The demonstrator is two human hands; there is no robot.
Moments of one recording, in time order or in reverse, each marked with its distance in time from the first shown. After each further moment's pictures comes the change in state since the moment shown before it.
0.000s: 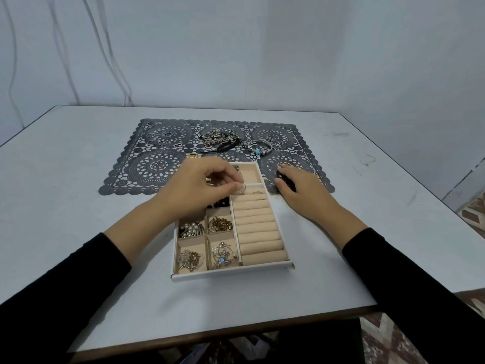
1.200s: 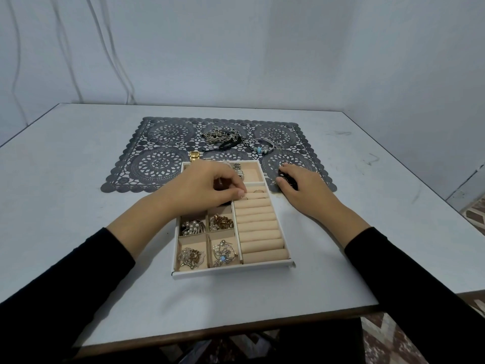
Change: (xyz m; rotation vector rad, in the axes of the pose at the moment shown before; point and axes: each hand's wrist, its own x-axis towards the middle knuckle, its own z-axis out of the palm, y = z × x) left_hand 0.006 -0.001 -0.003 0.175 -0.207 -0.063; right_hand -0.002 -0.005 -0.004 0.022 0.004 0.014
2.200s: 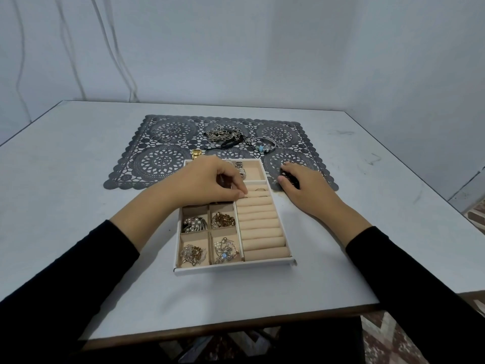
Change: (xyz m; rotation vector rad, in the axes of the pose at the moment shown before) left_hand 0.005 0.003 -0.005 -0.049 -0.081 -0.067; right_hand 0.001 0.003 0.001 -0.009 0.003 -0.010
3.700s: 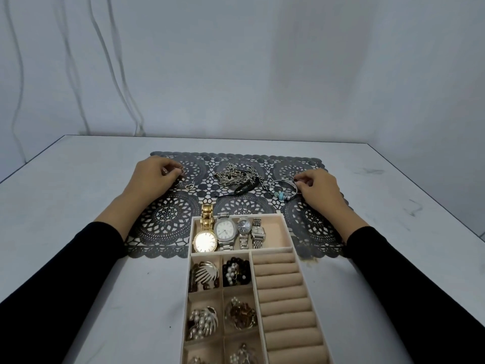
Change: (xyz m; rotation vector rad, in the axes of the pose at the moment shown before) left_hand 0.075 -0.166 -0.087 0.306 0.551 -0.357; right_hand 0.145 0.031 0.019 0.063 0.153 0.192
